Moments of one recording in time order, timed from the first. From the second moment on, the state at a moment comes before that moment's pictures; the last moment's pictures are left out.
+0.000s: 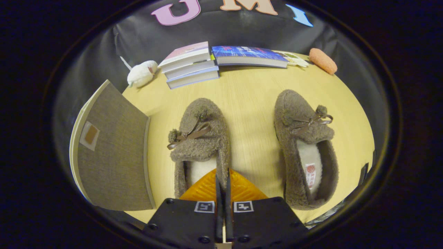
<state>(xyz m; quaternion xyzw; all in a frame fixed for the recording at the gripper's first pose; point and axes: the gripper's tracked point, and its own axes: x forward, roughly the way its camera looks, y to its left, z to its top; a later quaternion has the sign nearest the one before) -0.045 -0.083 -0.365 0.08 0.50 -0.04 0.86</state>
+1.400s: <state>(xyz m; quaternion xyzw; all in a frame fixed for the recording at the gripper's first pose) 0.015 0.123 -0.156 0.27 0.39 0.12 0.87</state>
